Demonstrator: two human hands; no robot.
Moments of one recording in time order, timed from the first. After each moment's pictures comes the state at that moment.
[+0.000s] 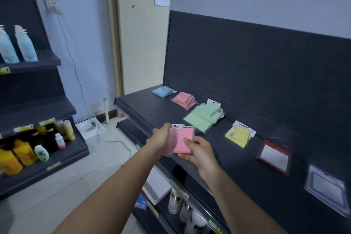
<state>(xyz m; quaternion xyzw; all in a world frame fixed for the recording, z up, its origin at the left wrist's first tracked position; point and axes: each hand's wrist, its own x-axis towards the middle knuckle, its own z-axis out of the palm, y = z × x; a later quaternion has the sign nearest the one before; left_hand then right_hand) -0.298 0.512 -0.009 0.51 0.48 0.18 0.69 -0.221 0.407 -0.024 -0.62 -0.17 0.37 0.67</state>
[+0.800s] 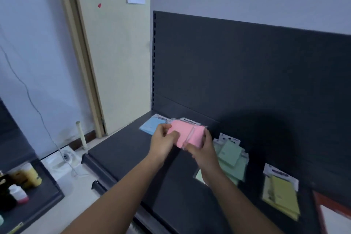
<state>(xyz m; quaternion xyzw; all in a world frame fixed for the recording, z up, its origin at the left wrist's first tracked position) -0.160 0.722 -0.021 0.61 0.34 0.30 0.65 -0.090 0.616 -0.032 -0.68 -0.21 0.22 0.66</state>
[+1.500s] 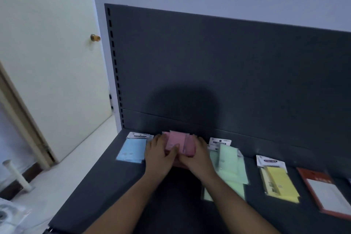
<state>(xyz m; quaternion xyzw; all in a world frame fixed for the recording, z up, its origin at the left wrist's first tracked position) -0.085 0.796 -0.058 0.88 0.20 0.24 0.36 -0.047 0.678 -0.035 -0.86 -0.18 0.03 0.47</state>
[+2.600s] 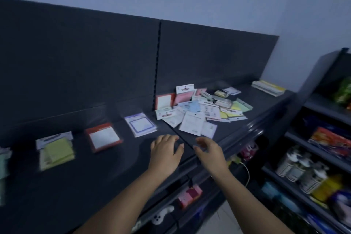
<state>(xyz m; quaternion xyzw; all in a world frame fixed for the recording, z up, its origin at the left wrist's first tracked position) -0.149 0.295 -0.030 0.89 -0.30 0.06 0.35 -0.222 0.163 -0.014 -0.88 0.20 -0.20 0.38</state>
